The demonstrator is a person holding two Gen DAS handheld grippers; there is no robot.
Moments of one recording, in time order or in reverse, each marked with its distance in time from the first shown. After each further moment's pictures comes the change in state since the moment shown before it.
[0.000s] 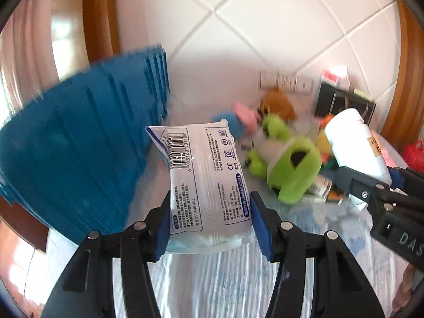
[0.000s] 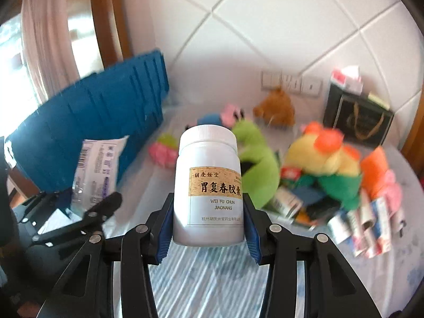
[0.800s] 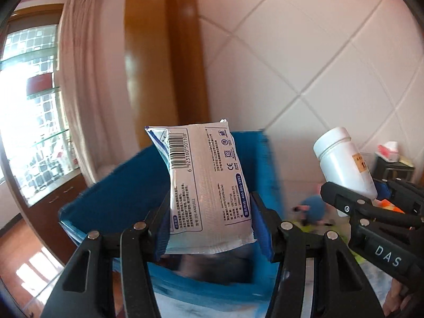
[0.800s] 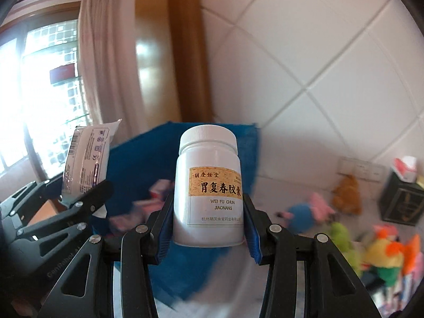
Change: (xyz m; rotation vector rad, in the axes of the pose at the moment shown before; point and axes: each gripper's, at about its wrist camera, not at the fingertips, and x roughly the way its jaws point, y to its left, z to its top) left arm -0.101 0.253 0.099 -0.083 -0.236 0.246; right arm -0.008 0.256 0.132 -0.148 -0.202 0.228
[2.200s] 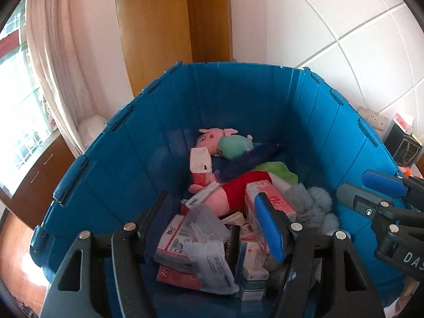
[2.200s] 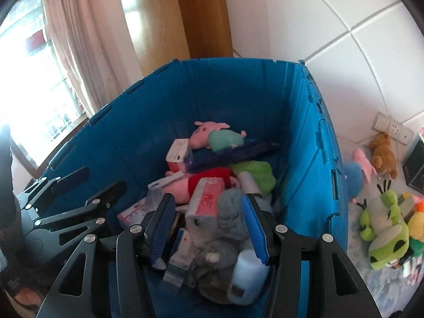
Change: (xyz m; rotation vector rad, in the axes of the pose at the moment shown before) left arm 0.163 0.120 -0.023 0.029 0.332 -0.116; right arm 0.163 0.079 0.005 0.093 0.335 -0.057
